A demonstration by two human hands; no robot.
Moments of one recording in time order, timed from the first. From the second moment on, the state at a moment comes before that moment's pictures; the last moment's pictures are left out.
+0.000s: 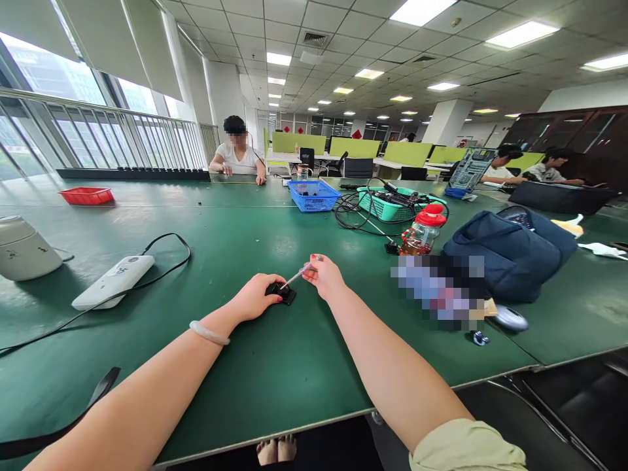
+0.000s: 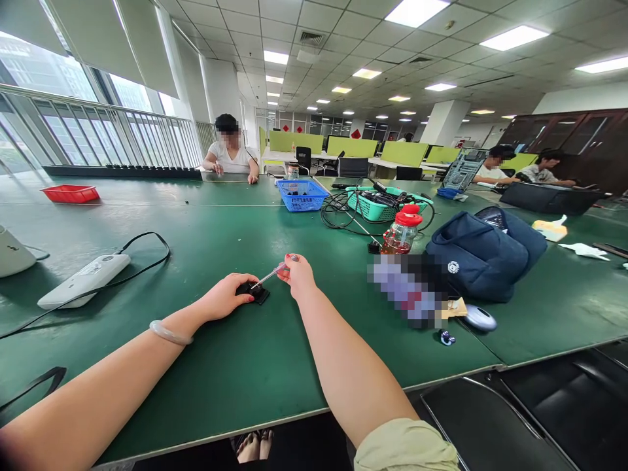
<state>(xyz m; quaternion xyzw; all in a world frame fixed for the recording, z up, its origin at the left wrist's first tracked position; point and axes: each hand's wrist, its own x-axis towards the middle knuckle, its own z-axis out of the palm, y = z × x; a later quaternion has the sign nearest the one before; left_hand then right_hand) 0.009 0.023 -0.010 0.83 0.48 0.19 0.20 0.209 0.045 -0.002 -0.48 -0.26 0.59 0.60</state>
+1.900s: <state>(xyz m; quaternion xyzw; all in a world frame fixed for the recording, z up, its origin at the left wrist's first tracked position) 0.011 0.021 -0.010 0.83 0.48 0.21 0.18 0.190 0.010 0.022 -0.36 -0.61 0.30 0.64</state>
